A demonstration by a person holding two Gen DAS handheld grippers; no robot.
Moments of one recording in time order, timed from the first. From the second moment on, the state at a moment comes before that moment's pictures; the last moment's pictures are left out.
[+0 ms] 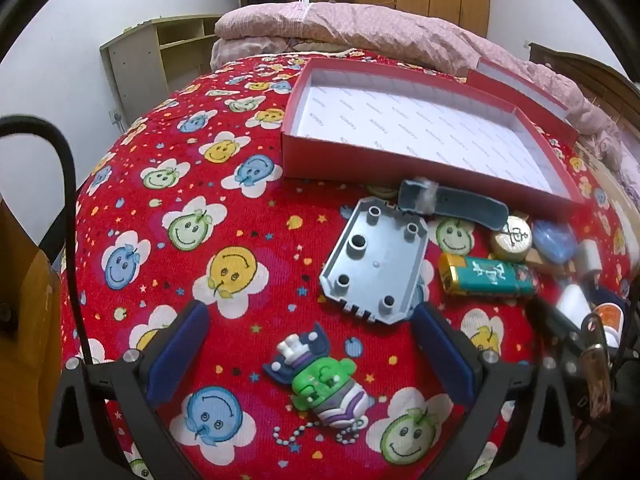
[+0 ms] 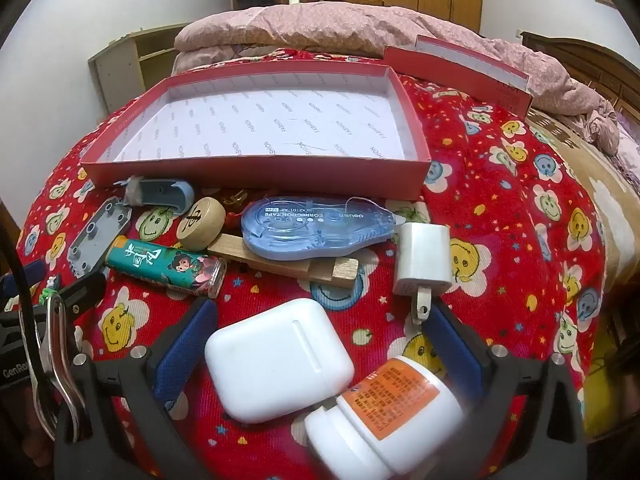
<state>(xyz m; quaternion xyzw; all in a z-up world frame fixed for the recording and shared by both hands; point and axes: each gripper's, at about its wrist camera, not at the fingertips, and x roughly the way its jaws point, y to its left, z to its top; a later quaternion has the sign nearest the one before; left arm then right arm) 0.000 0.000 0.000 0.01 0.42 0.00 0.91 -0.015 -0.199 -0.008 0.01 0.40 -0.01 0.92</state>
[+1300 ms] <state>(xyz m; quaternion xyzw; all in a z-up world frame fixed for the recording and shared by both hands) -0.033 0.010 0.027 0.02 0.43 -0.10 0.90 -0.056 -0.216 0.027 0.01 0.42 0.08 0.90</state>
